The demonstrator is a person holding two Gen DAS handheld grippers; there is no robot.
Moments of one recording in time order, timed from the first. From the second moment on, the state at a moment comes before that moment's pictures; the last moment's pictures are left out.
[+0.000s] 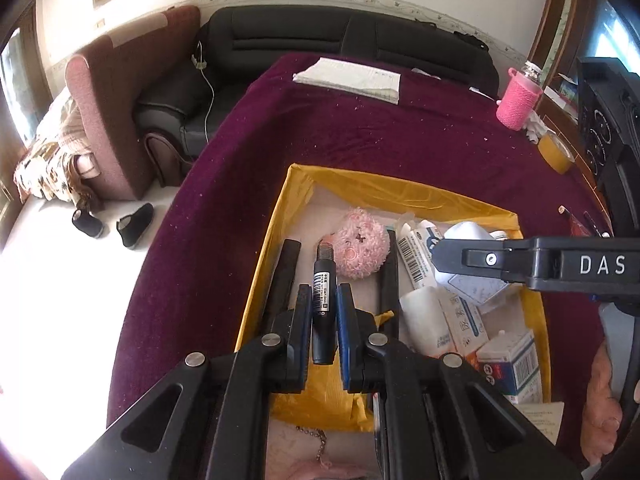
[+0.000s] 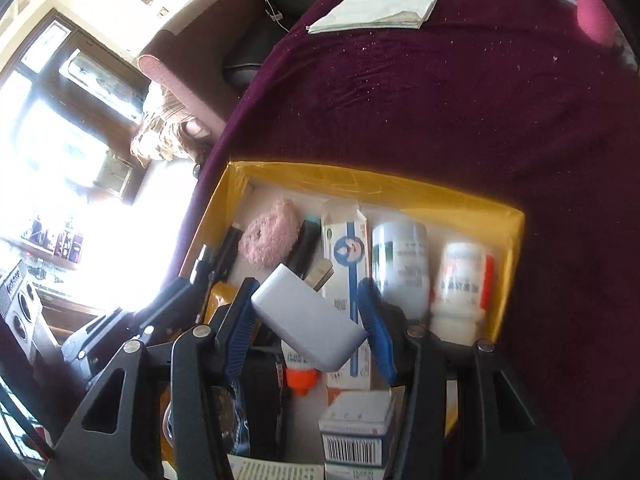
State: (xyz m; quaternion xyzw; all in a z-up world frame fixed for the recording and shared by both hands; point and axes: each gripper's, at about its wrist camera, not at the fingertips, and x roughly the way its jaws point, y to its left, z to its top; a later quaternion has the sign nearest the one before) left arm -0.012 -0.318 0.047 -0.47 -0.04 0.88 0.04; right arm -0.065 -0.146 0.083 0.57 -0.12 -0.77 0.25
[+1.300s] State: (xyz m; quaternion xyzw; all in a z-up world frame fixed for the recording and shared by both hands) left arm 0.131 -0.244 0.138 -0.26 -0.01 0.95 -0.15; right arm 0.074 -0.032 0.136 0.39 -0.10 -0.90 0.18
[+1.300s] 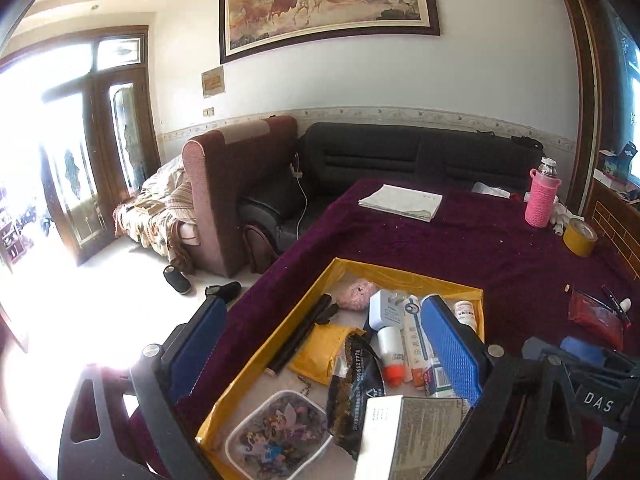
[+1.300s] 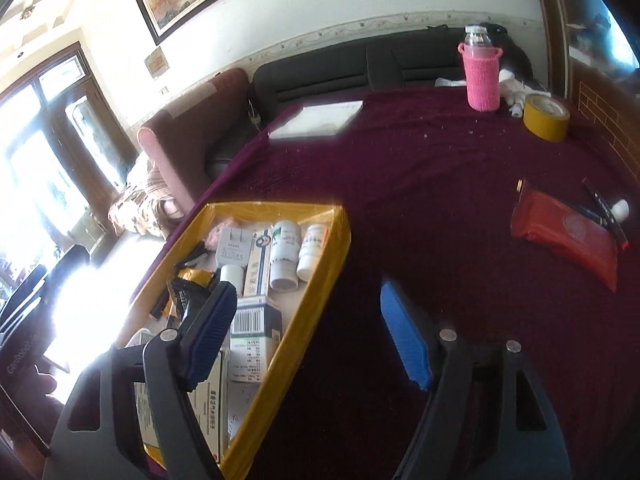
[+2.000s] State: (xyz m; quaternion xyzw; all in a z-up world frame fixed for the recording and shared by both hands) left arm 0.134 -0.163 0.139 -0.25 0.01 0.96 -0.09; right arm 0.099 0.050 0.123 0.38 -0.10 -0.92 0.10
